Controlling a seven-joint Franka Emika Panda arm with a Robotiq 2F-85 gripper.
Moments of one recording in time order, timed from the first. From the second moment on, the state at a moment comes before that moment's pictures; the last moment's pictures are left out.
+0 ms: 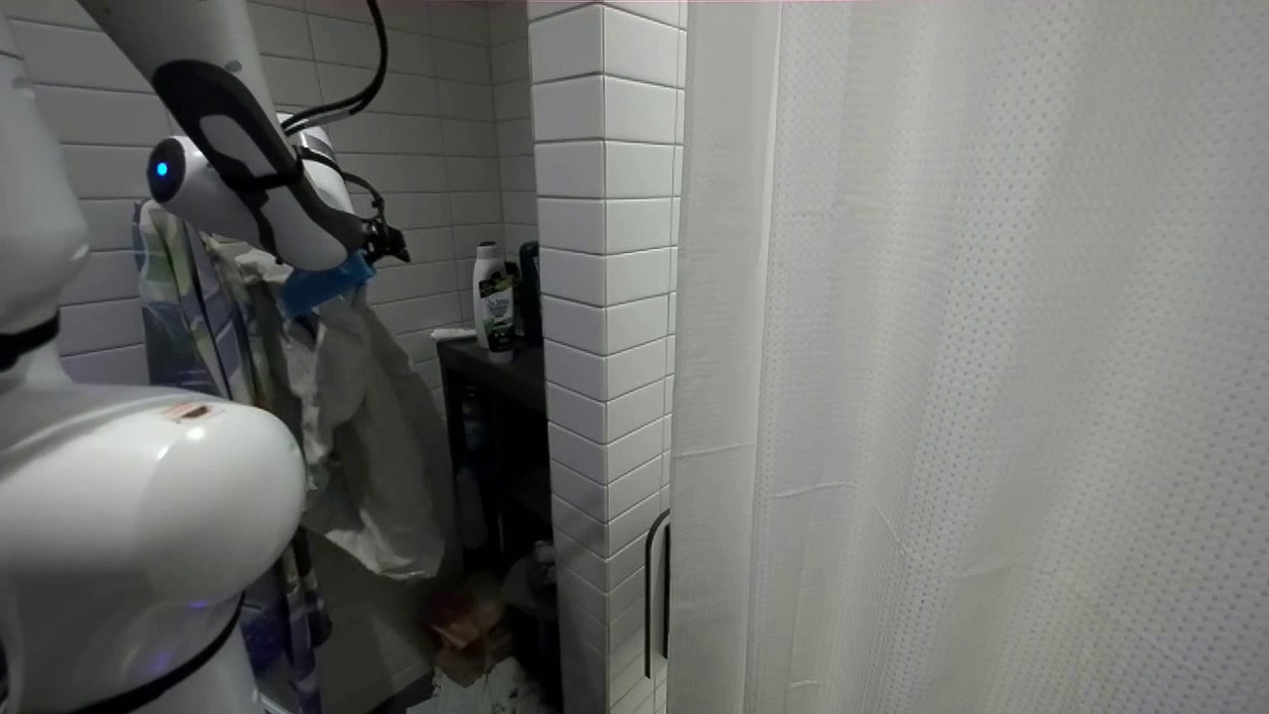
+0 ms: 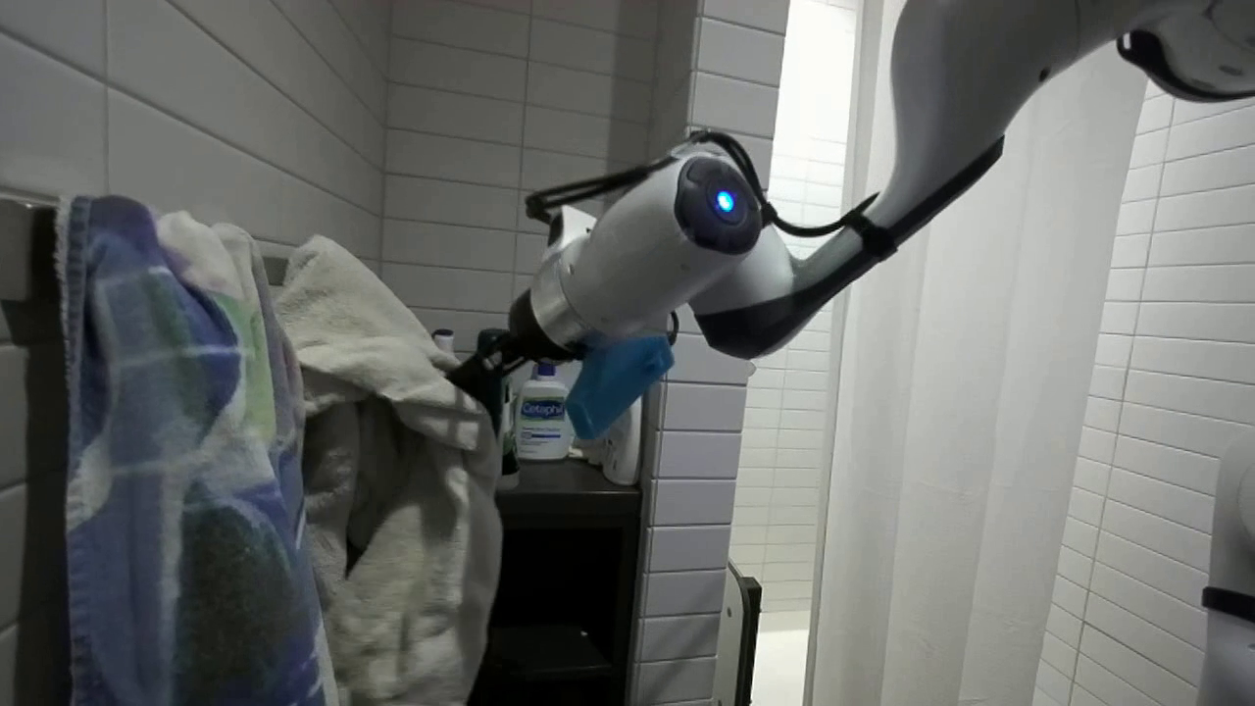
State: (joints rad) arm 0.31 -0.05 0.31 -2.23 -1.84 2.73 1.59
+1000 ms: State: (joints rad) arm 0.25 -0.10 0.23 -2.41 -1.81 2.73 1.52
